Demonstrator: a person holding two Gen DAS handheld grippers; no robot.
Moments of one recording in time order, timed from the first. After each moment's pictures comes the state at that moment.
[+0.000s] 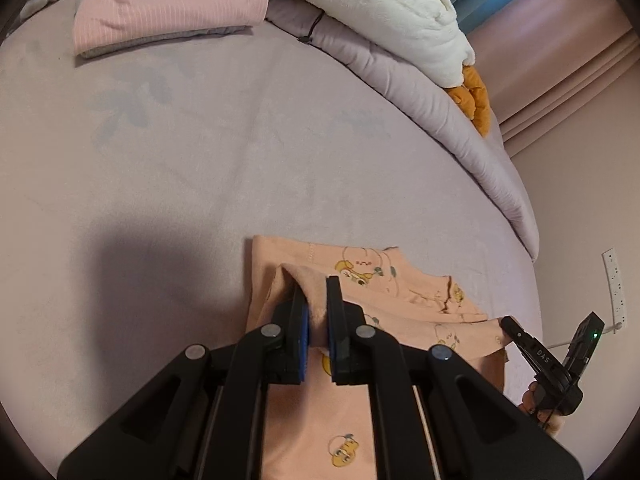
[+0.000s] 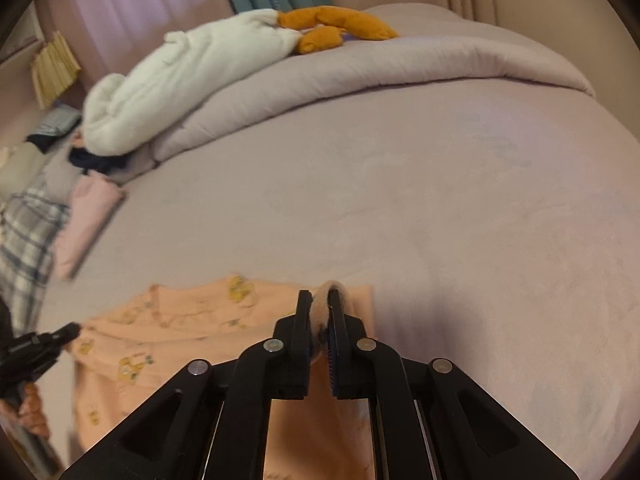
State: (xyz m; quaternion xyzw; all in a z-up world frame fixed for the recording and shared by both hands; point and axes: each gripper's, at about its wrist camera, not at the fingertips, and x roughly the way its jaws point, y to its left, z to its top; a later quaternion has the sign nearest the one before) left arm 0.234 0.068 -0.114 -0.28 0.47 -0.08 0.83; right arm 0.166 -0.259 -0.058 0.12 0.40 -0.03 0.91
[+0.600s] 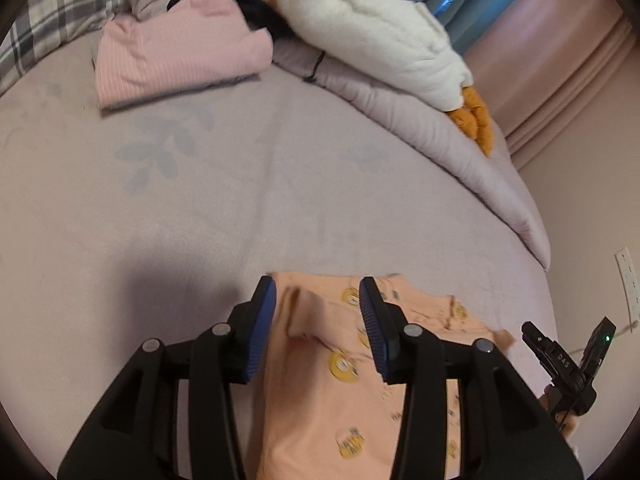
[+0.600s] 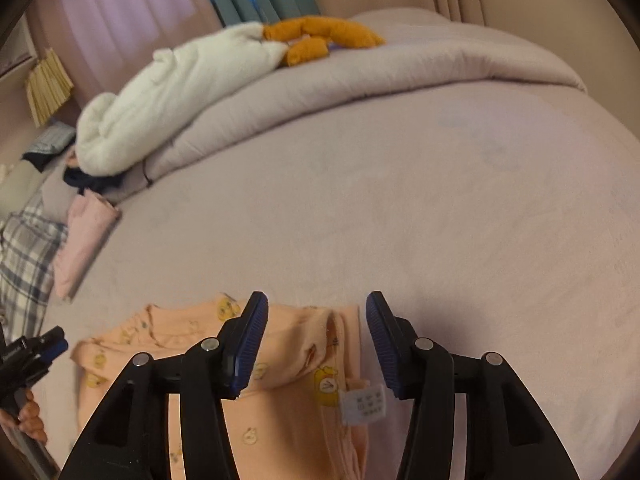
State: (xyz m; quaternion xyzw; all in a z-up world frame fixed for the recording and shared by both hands) left arm 0.218 0.080 -0.070 -0.25 0.44 -0.06 0.86; right arm 0.153 -0.275 -0.034 0.14 0.37 -0.03 0.92
